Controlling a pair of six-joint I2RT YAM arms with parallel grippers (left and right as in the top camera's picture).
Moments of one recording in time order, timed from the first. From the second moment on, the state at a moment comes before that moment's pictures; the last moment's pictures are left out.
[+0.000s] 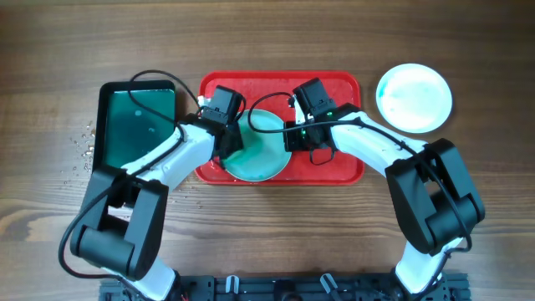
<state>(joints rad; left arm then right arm) -0.38 1.78 1.00 -0.50 -0.15 -0.57 0.49 1.93 1.14 -0.43 -0.25 0.40</state>
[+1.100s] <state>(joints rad) 0.25 1.21 0.98 -0.68 -0.05 -0.59 1.00 1.79 1.65 -0.67 1.01 -0.43</state>
